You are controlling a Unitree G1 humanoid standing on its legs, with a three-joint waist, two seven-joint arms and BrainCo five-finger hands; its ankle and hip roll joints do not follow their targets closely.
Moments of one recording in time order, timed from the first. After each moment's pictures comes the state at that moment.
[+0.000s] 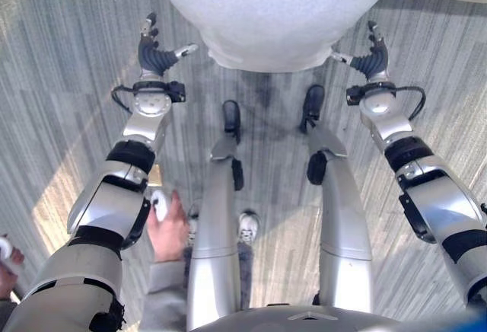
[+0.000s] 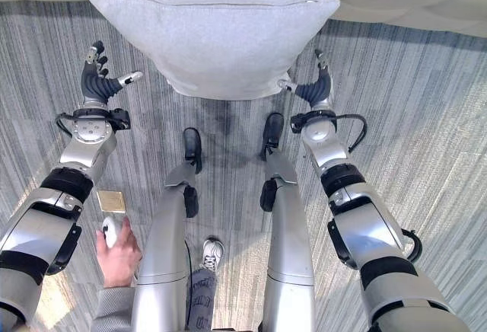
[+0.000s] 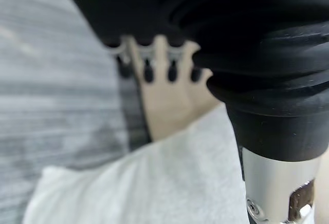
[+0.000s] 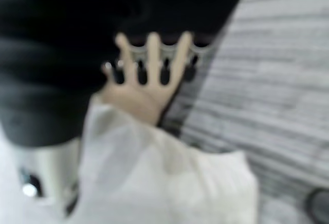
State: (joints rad) left arm -0.99 0.58 -0.36 0.88 -0.47 -0.27 0.36; right arm -1.07 -0.43 0.36 0.93 0.22 -0.14 -0.44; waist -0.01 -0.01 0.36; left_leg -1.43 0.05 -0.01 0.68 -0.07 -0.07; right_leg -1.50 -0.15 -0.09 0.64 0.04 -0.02
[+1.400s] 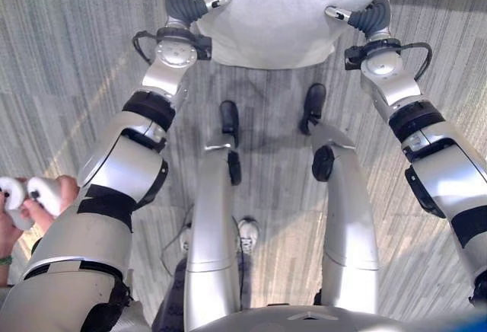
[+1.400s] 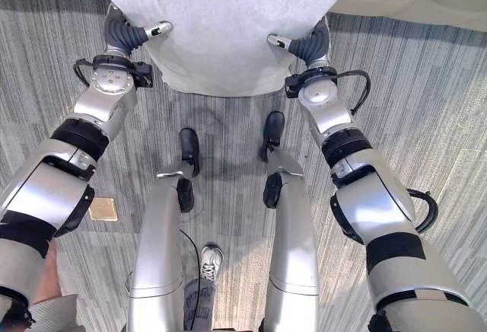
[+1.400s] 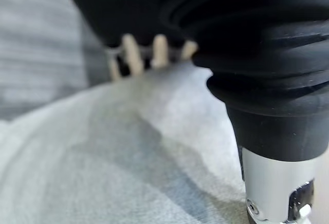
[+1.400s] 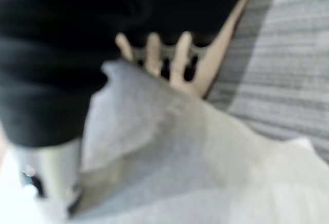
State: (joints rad) left arm -1.30 0.48 -0.58 1.00 -0.61 -0.14 0.37; right arm -1.26 -0.44 0.54 0.96 0.47 -0.12 -0.41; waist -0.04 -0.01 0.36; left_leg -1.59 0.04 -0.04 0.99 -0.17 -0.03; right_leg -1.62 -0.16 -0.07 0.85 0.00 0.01
